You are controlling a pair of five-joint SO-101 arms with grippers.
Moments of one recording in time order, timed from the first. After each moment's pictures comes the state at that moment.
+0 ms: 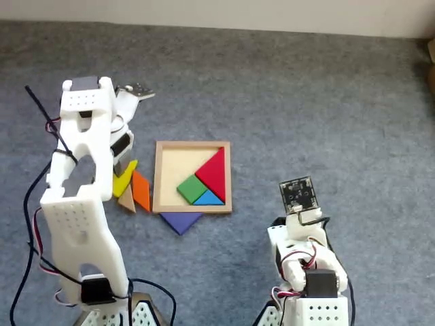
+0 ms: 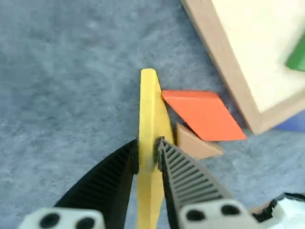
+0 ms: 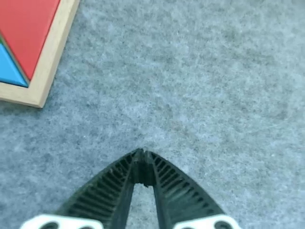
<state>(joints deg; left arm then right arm) -11.6 36.3 -19.9 99.7 -33.6 -5.7 -103.9 96.2 64.9 16.1</state>
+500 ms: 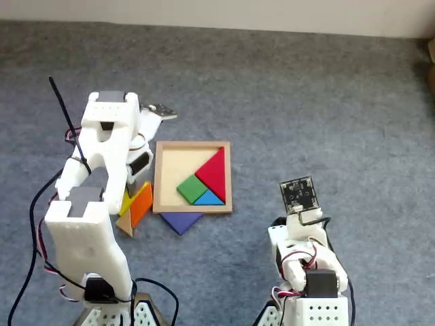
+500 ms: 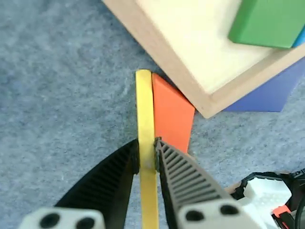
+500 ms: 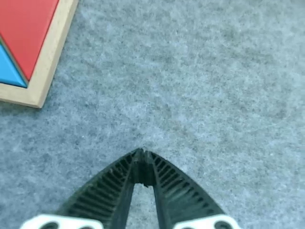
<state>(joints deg) -5.4 25.8 -3.4 97.5 -29.5 -5.4 -103.9 96.2 64.9 16.1</state>
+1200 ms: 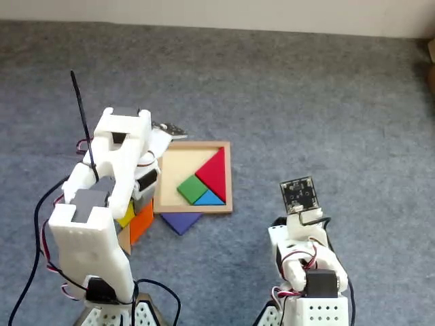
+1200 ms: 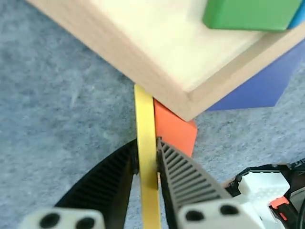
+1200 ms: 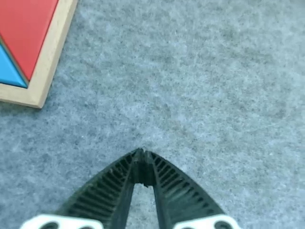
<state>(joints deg) -0.8 24.4 7.6 92.8 -29.4 -5.2 -103.9 96.2 64.9 16.1</state>
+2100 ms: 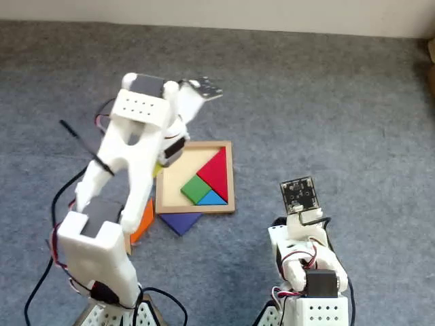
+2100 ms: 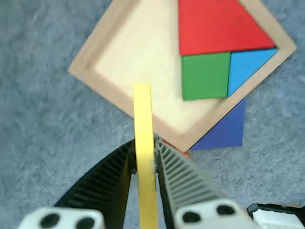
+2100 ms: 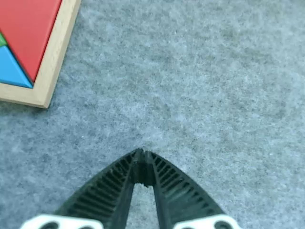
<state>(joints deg) 9.0 19.2 -16.6 99.1 -26.6 -5.2 -103.9 96.2 64.9 16.1</state>
